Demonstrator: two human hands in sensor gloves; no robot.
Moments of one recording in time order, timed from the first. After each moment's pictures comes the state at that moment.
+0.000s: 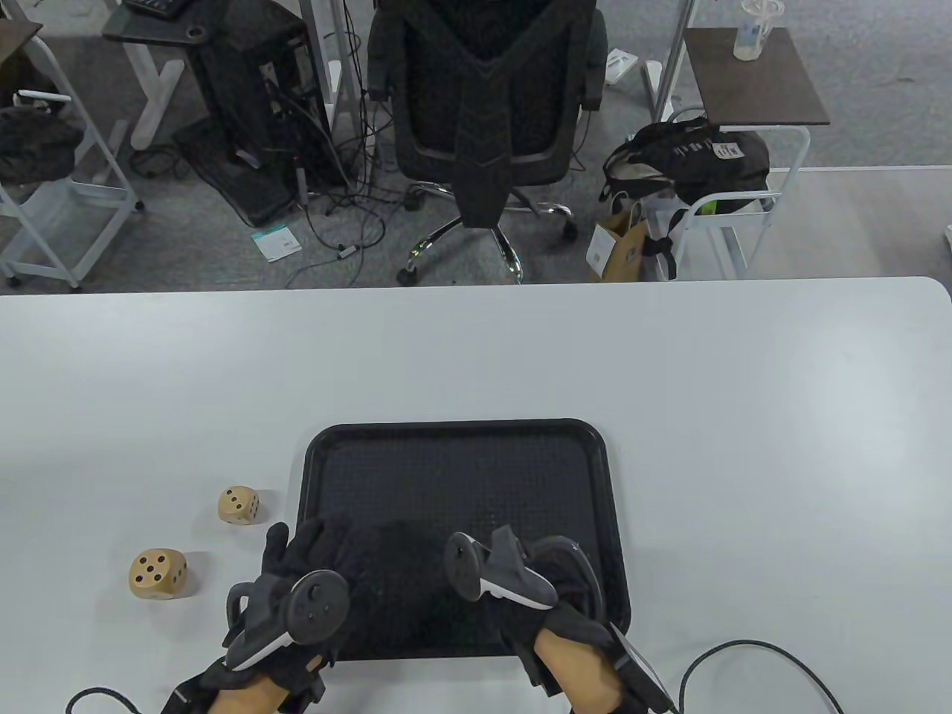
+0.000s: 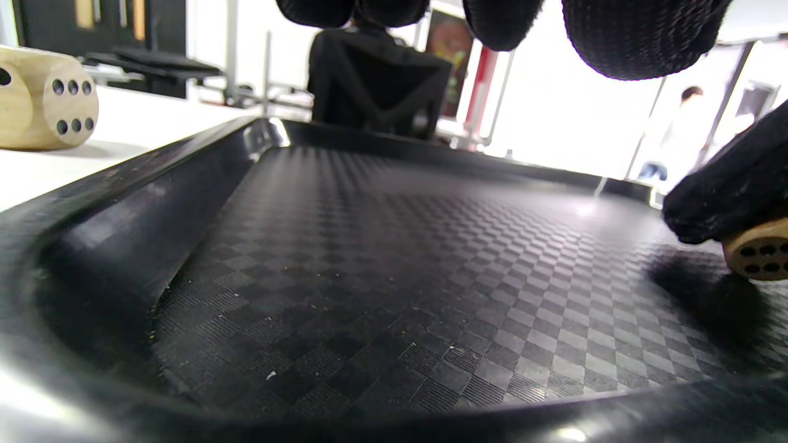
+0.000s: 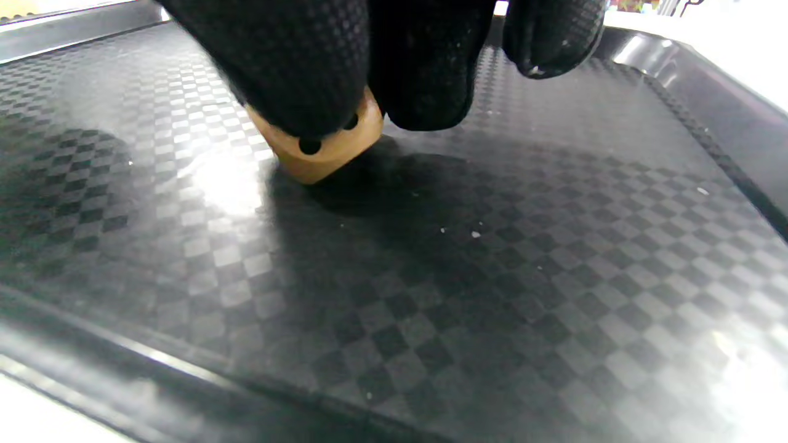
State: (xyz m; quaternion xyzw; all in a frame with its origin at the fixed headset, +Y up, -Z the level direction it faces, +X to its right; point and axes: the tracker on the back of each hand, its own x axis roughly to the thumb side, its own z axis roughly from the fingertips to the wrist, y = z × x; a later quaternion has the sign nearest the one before) left_hand -0.218 -0.740 -0.186 -0.05 -0.15 0.10 0.98; right_hand 0.013 -0.748 -0.223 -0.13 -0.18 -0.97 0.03
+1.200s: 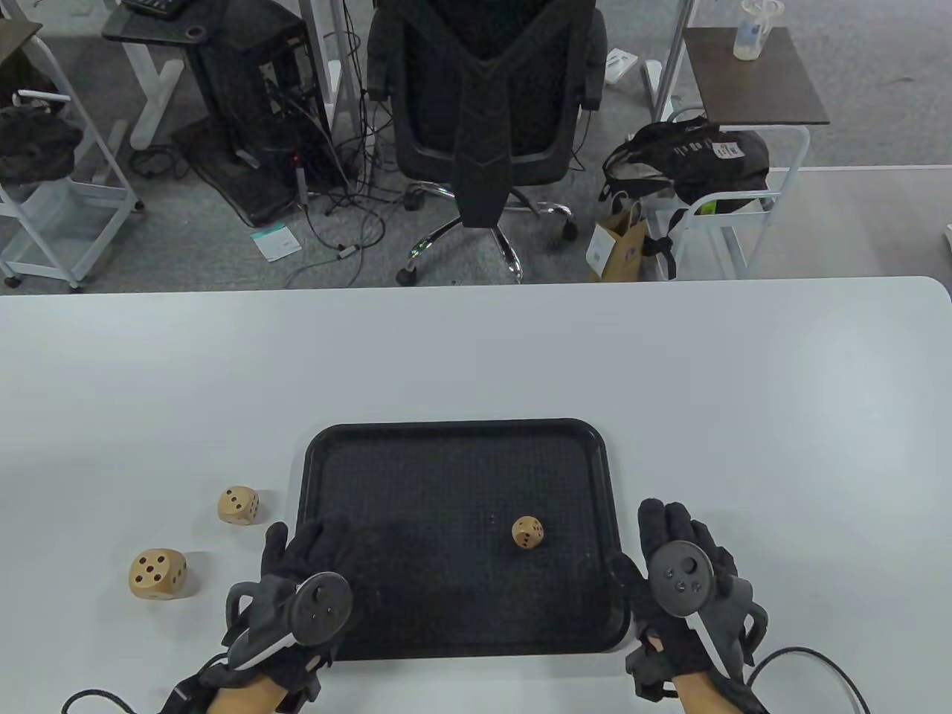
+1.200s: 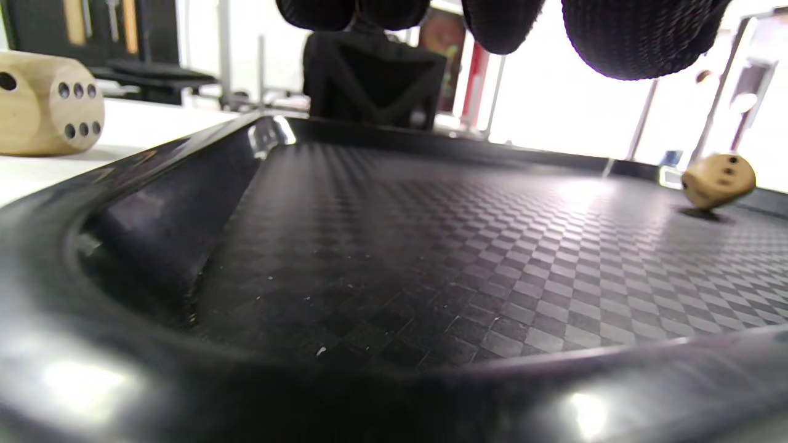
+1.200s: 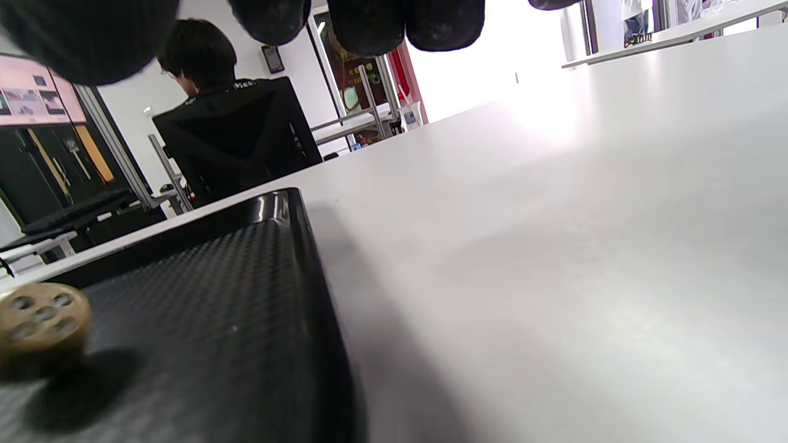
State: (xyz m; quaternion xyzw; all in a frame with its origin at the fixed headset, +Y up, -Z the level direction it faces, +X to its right) left_hand -0.216 -0.743 -0.186 -0.04 -0.16 0.07 0.98; right_hand 0.201 -0.733 -0.181 0.15 0.03 -0.98 -0.16
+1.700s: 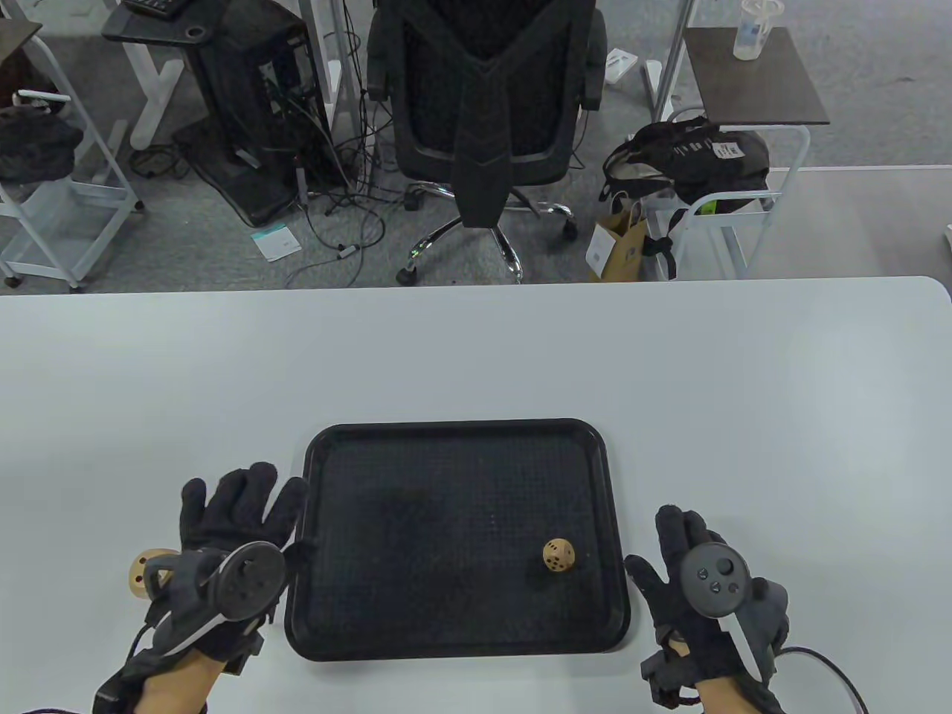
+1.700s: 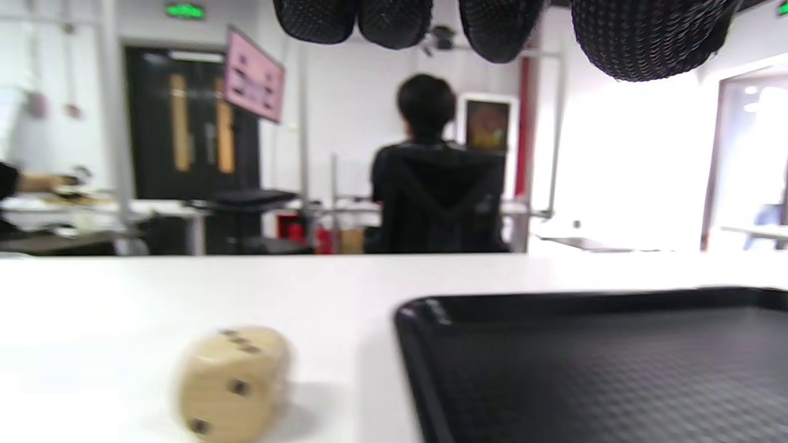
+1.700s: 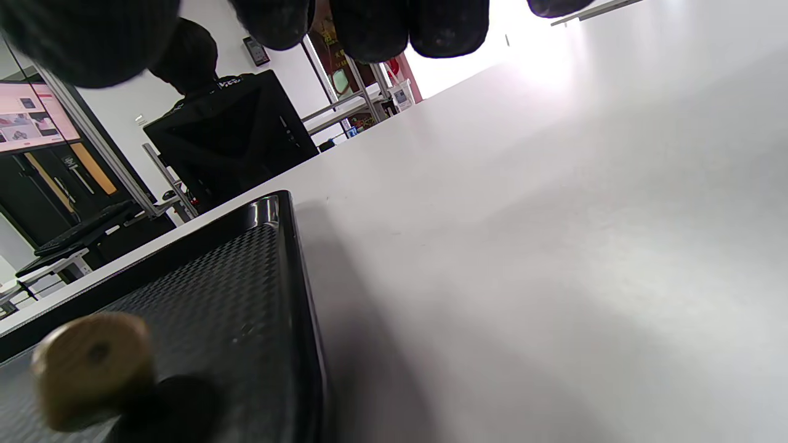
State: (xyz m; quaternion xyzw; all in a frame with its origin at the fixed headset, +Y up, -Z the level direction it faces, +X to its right) left_hand -0.283 -0.657 -0.199 0.06 -0.08 0.02 0.99; right_hand 0.224 -0.735 -0.179 0.15 0.01 -0.96 -0.22
